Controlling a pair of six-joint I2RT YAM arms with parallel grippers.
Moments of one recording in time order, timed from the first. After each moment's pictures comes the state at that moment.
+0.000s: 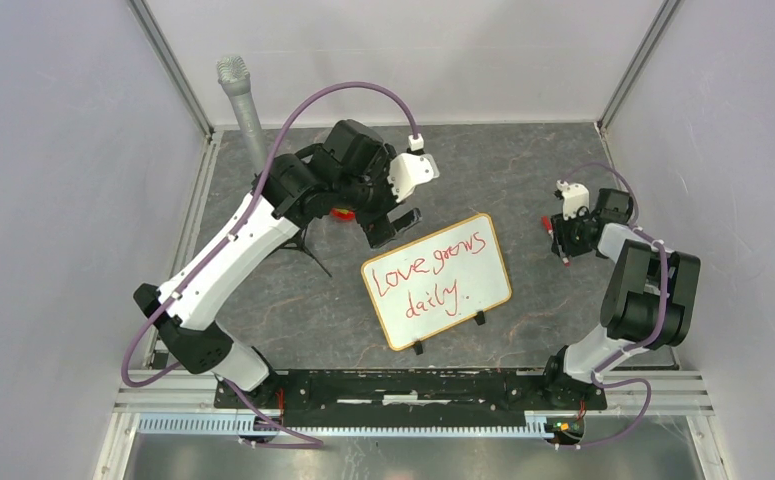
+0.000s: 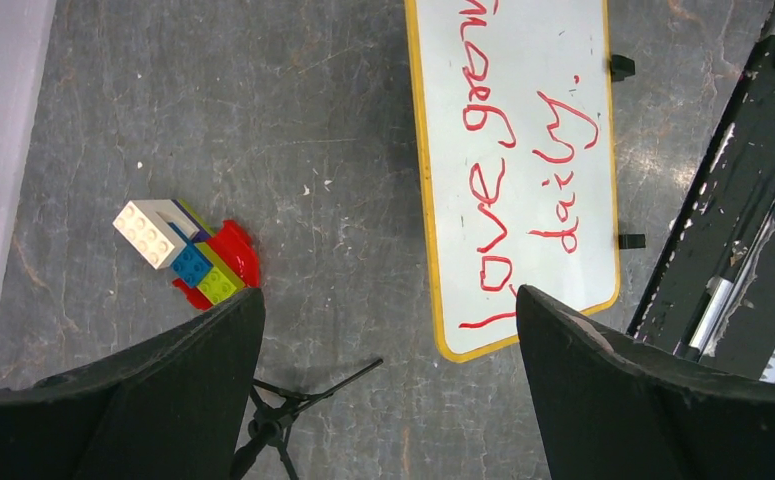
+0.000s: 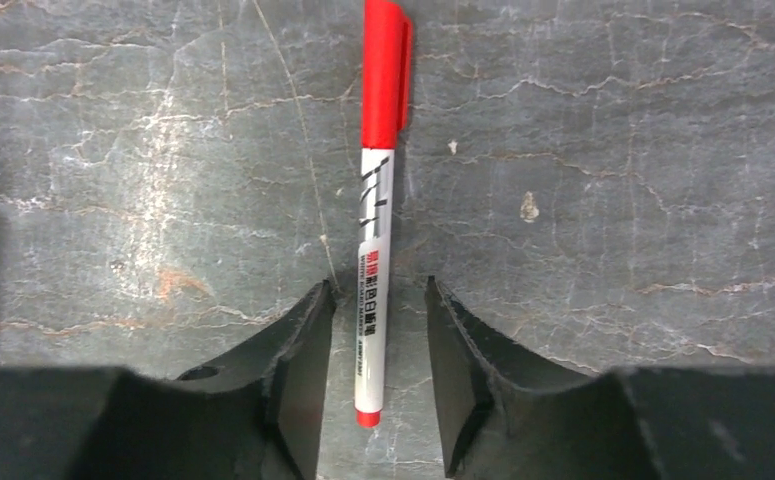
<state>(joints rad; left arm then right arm) -0.81 1.53 1.86 -1.11 0.17 0.44 -0.32 1.63 0.83 -0.22 -0.34 -0.54</state>
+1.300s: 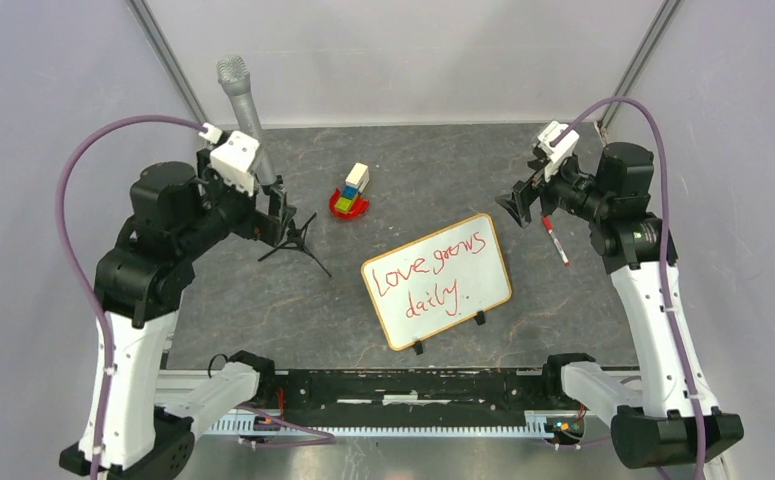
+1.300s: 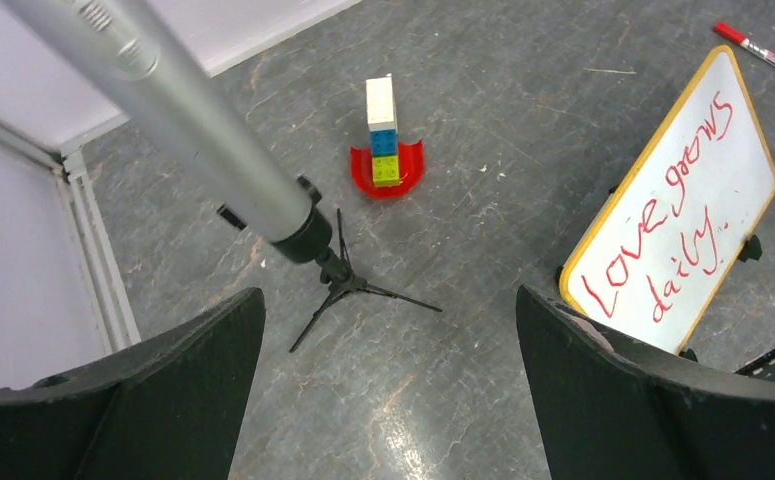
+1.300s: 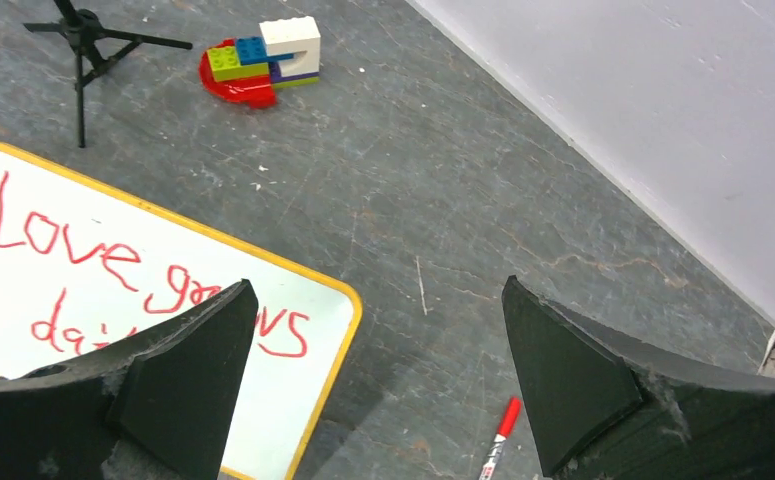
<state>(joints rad) -0.33 0.97 1.62 -1.03 0.12 0.17 0.06 1.04 1.23 -0.55 -0.61 -0.42</state>
